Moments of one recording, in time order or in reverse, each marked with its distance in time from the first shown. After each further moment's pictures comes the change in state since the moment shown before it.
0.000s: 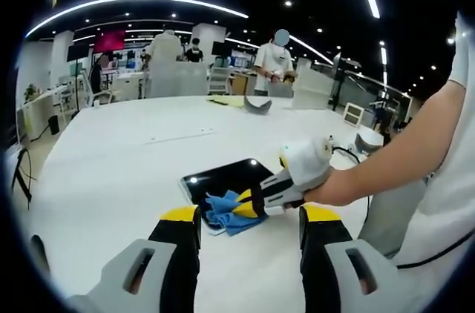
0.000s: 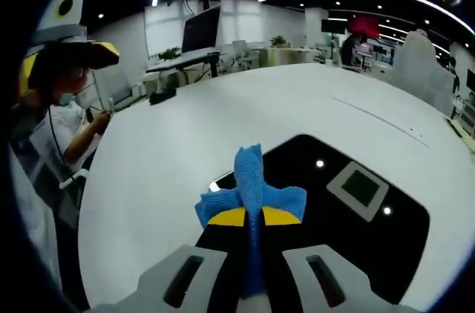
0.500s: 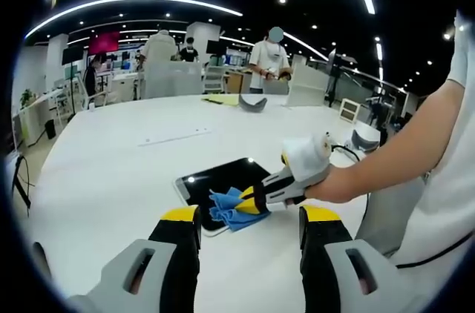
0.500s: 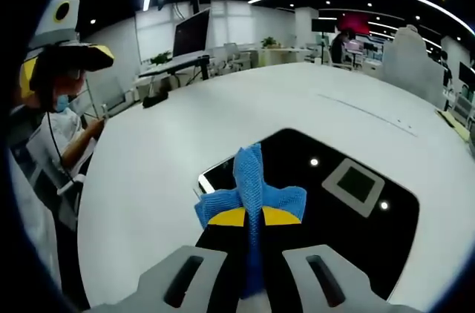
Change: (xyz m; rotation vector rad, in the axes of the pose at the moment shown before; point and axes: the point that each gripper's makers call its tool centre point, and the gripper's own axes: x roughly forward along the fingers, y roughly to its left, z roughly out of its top) left arm 0.004 -0.008 0.001 0.028 0.018 -0.020; right arm -0.012 -0.011 -0.007 0.038 -0.011 -0.032
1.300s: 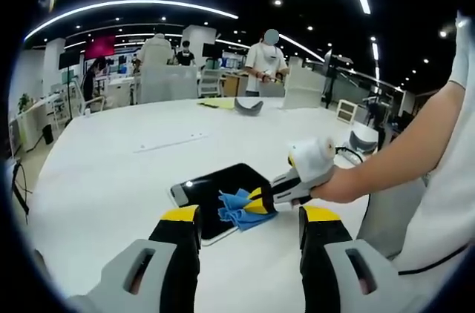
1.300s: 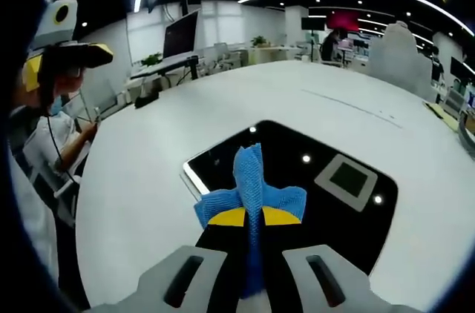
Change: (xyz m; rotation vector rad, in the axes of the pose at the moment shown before) left arm 0.010 -0.008 0.009 0.021 -0.017 -0.017; right arm -0.023 -0.023 -0.014 0.026 0.007 -0.048
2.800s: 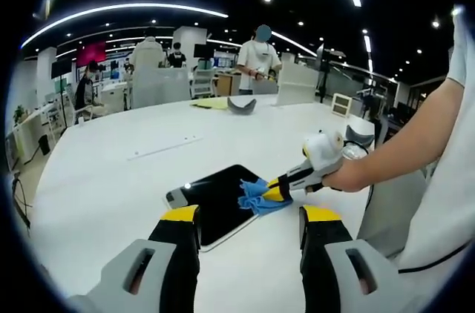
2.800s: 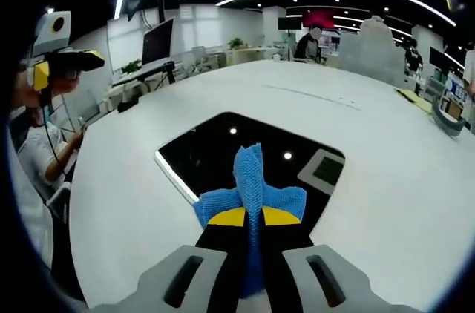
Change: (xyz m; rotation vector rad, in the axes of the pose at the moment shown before) left arm 0.009 -0.005 0.004 0.049 0.016 -0.023; right arm -0.042 -0.047 -0.027 0.071 -0.010 -0.112
